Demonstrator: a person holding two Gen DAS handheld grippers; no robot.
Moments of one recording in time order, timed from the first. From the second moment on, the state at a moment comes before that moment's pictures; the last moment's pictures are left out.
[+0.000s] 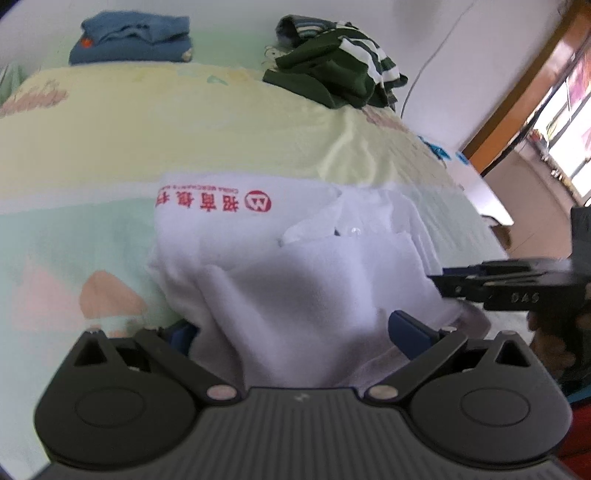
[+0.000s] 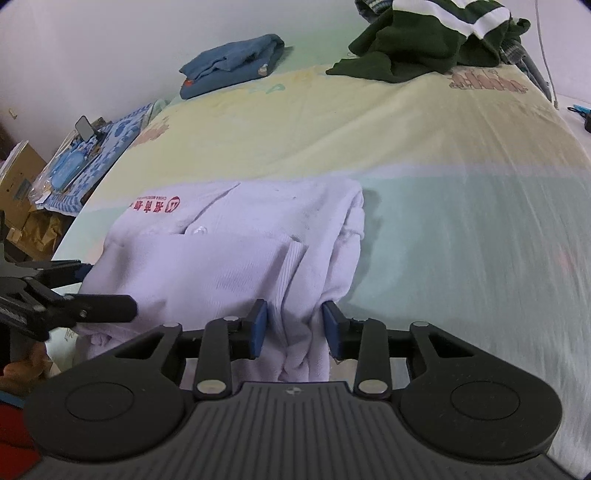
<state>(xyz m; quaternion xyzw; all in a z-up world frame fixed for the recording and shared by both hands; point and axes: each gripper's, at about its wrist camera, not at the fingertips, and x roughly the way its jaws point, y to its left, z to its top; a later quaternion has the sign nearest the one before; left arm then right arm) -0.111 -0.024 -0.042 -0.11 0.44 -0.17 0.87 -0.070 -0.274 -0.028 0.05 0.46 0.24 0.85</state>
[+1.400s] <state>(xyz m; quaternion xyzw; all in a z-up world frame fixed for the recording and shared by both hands) -0.088 -0.025 -0.040 -0.15 0.46 -0.09 0.87 -0.071 -0.271 -0.033 0.04 0.44 0.22 0.87</state>
